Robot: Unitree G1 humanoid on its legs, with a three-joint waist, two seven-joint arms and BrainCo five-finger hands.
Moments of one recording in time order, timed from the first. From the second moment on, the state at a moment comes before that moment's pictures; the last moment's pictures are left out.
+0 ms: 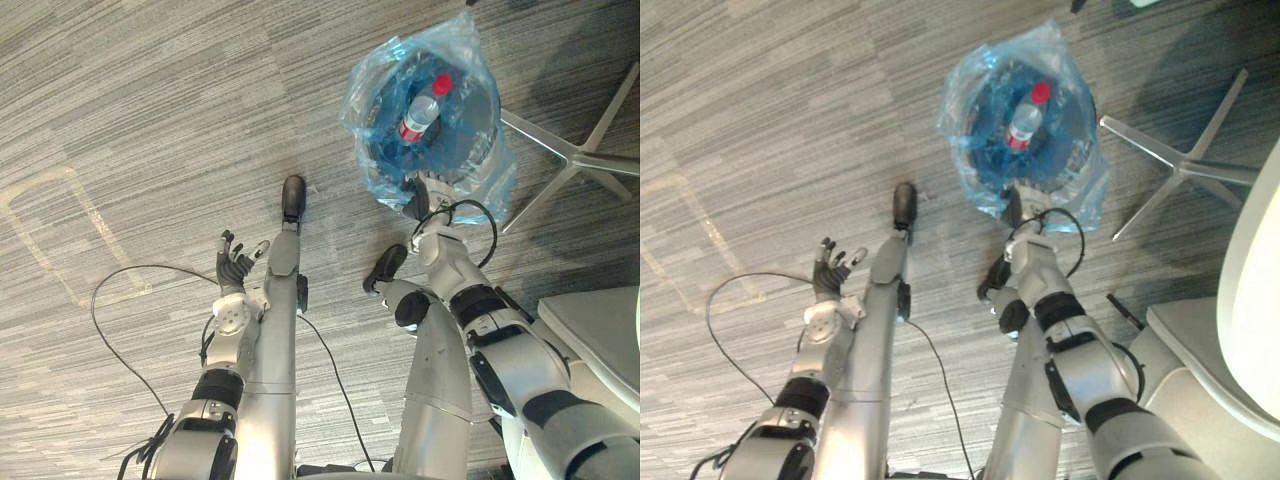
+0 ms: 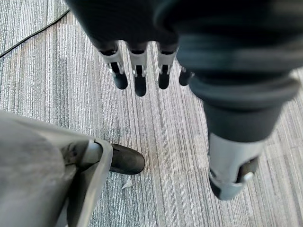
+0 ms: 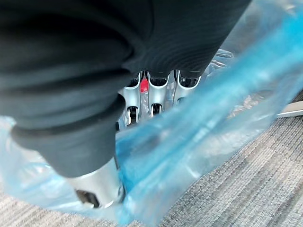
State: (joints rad) left arm -0.38 0.09 0.02 0.62 -0.28 -0.24 0.32; right arm -0.87 -0.28 0.25 0.91 -0.73 0.05 -0.43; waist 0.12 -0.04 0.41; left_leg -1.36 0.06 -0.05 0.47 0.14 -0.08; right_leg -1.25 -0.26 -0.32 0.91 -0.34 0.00
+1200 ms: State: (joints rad) left arm -0.31 0.06 0.00 0.60 -0.23 -0.21 0.28; right arm -0.63 -0.27 0.26 0.58 -0.65 0.05 -0.44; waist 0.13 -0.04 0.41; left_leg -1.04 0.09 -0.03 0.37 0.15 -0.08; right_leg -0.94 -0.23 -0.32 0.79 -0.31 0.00
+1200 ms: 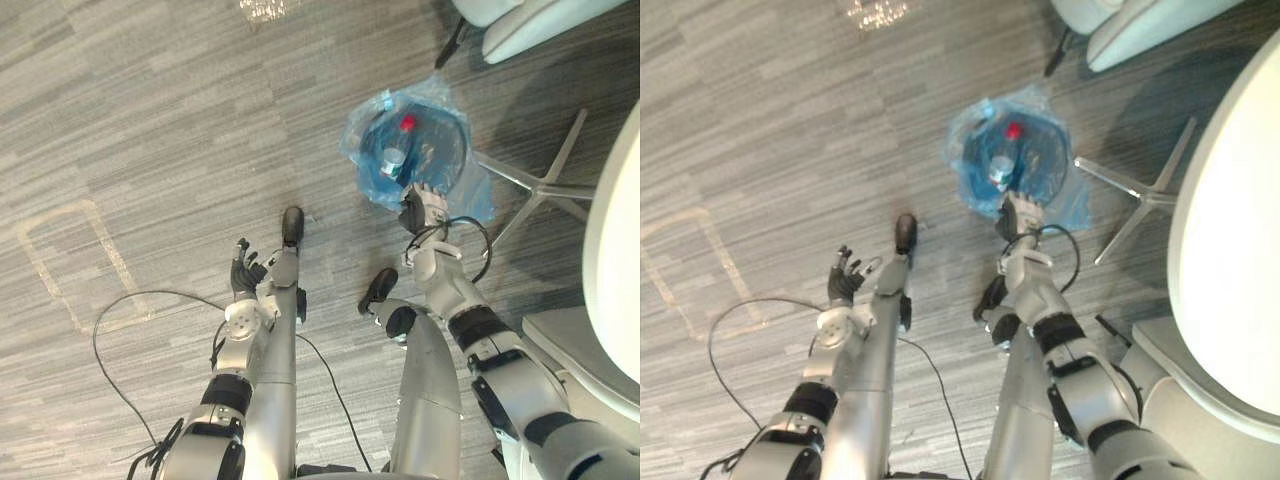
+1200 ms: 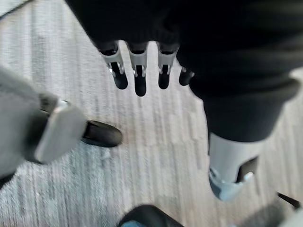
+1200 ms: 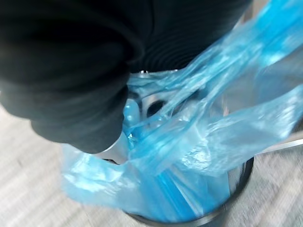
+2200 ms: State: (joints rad) left arm -0.02 0.14 -0.20 0.67 -0.05 -0.16 0.19; right arm -0.15 -0.23 0.27 0.22 -0.59 -0.10 -0.28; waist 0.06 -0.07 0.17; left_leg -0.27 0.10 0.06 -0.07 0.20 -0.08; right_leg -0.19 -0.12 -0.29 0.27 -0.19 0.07
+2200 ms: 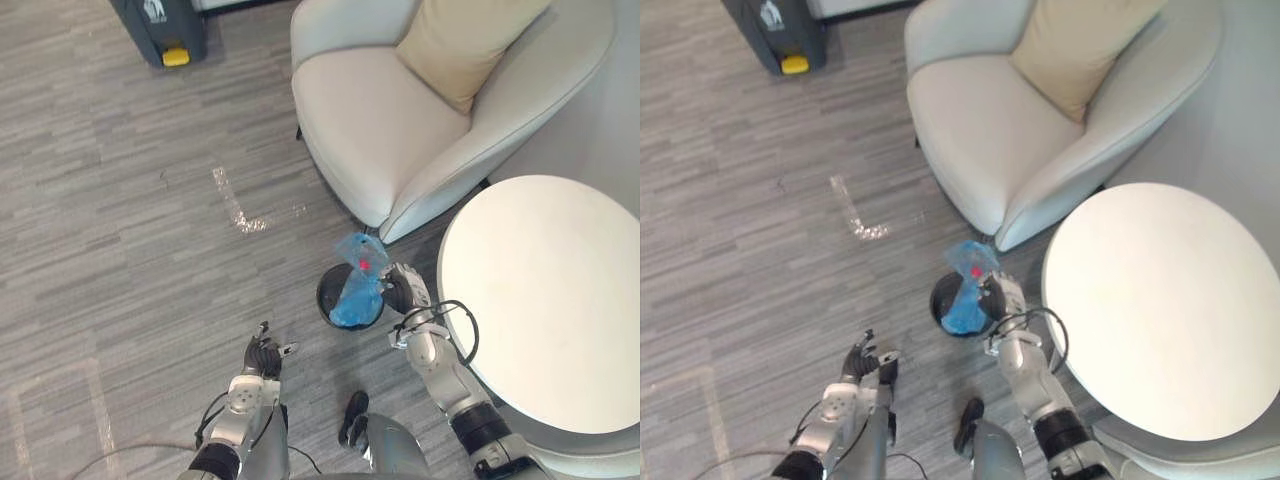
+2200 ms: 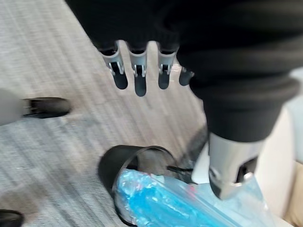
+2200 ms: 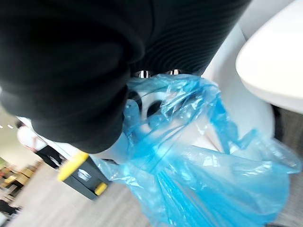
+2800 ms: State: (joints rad) left arm 0.09 0.22 -0.34 0.29 -0.06 -0.22 0.10; right arm -0.23 -0.62 0.45 0.12 -0.42 -0.26 -0.11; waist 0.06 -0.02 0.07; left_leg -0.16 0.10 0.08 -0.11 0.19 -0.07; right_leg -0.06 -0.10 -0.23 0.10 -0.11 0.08
